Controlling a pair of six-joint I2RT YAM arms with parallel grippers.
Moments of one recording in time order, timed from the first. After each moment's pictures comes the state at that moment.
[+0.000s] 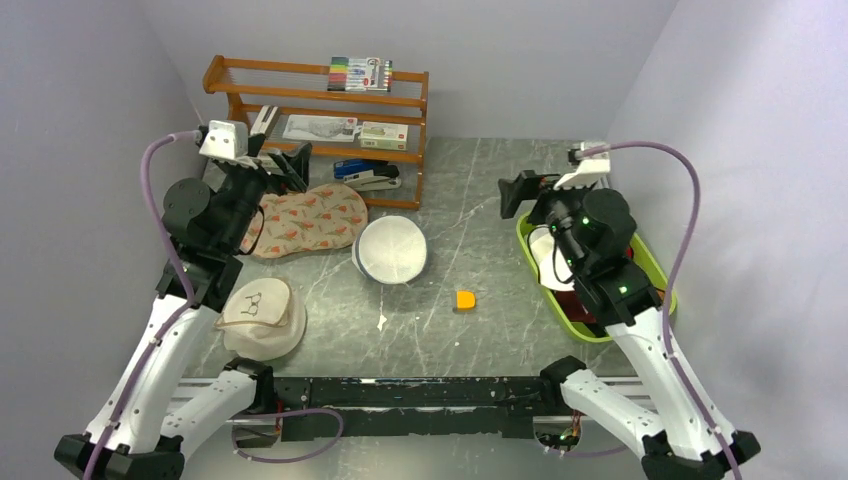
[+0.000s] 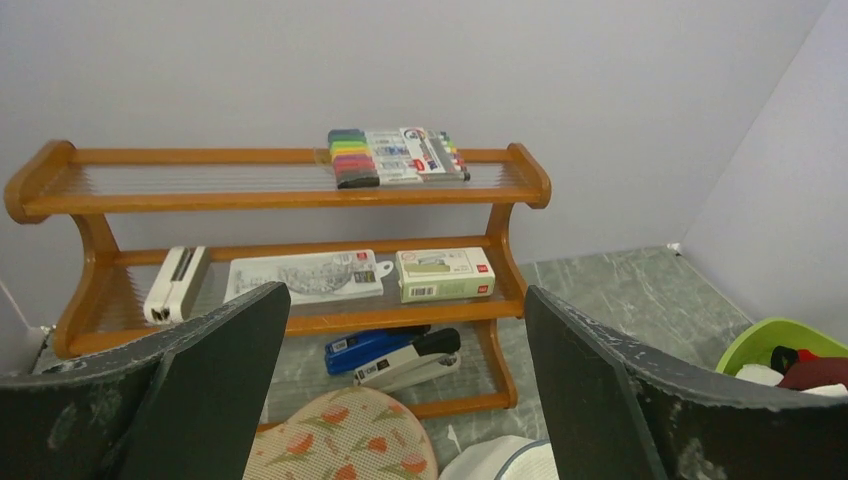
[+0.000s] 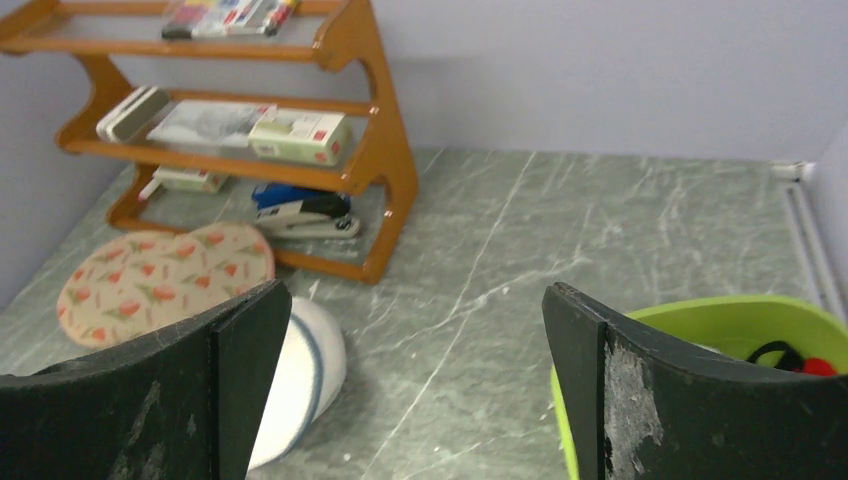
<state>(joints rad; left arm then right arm) -0.29 0.86 1.03 0.07 -0.01 -0.10 0.42 0.81 1.09 -0.30 0.20 0.15</state>
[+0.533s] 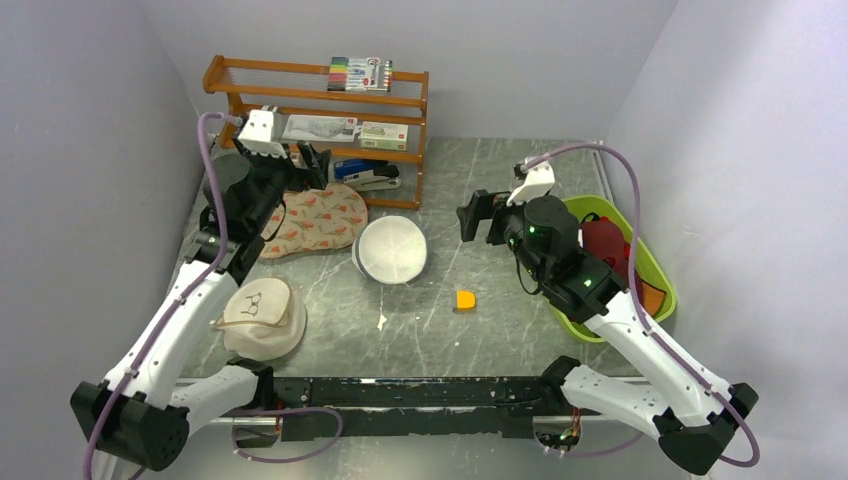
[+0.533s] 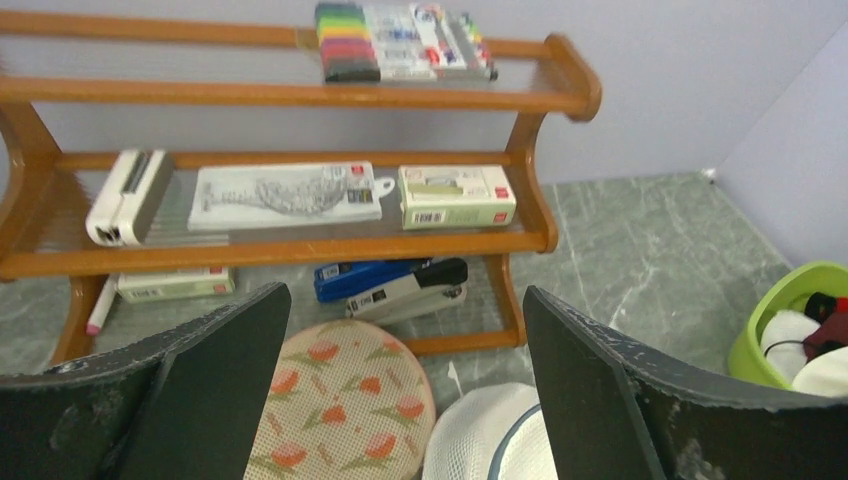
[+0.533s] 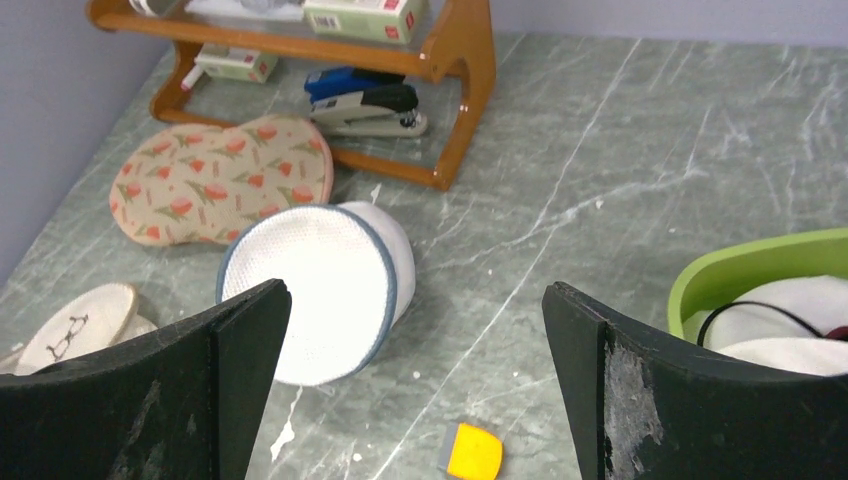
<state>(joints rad) -0.31 1.03 1.03 0.04 -0.03 -0.14 0.71 0.92 1.04 -0.35 0.36 0.28</state>
